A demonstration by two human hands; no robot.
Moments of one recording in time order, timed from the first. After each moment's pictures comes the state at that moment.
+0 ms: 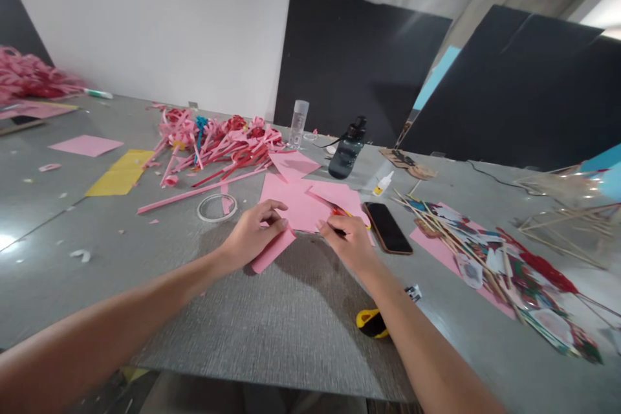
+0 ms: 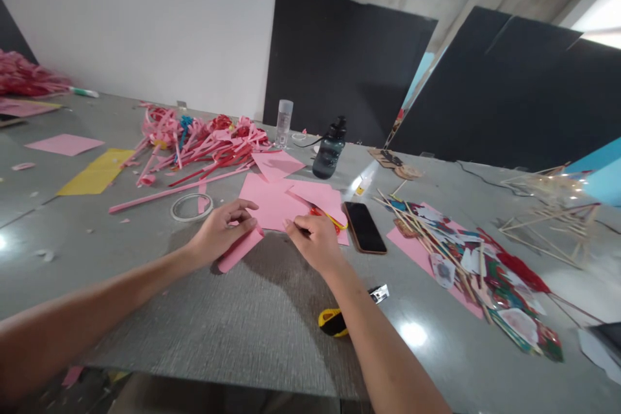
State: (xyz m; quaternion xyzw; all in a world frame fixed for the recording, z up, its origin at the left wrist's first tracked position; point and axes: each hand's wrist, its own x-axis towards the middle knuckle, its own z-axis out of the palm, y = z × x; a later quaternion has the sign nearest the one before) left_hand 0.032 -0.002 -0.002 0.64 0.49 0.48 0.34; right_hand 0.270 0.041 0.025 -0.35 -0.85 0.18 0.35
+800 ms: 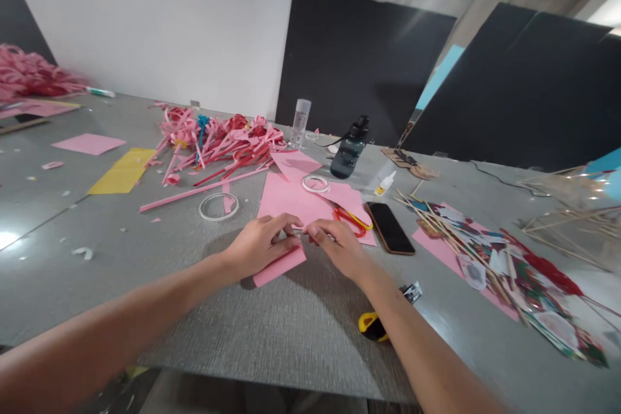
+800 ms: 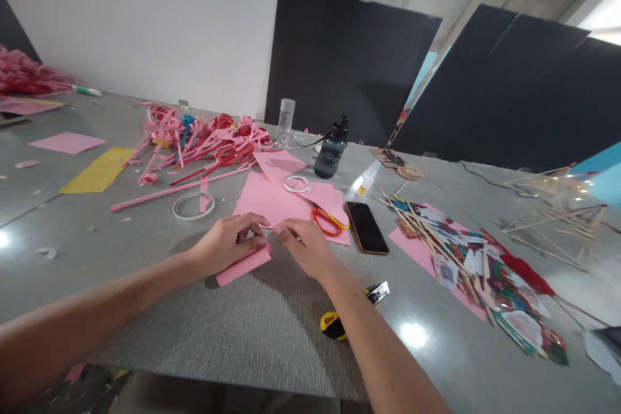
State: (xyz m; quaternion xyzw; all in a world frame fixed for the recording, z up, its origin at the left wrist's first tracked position) left_hand 0.036 -0.016 0.000 0.77 0.48 0.38 0.19; right_hand 0.259 0.034 0.024 -0.33 -0.86 0.30 0.26
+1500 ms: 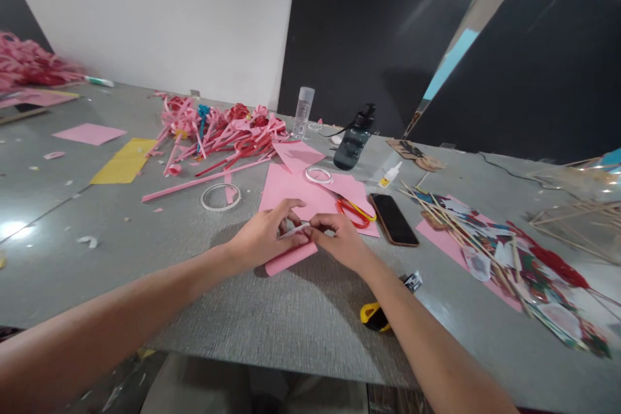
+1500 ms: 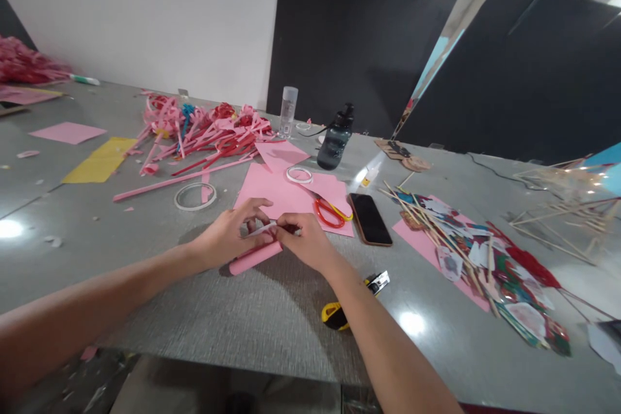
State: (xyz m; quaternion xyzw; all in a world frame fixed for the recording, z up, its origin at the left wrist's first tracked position) left_hand 0.042 -0.019 0.007 0.75 0.48 0.36 0.28; right_hand 0.251 0.030 0.021 -0.33 -0.81 0.40 0.26
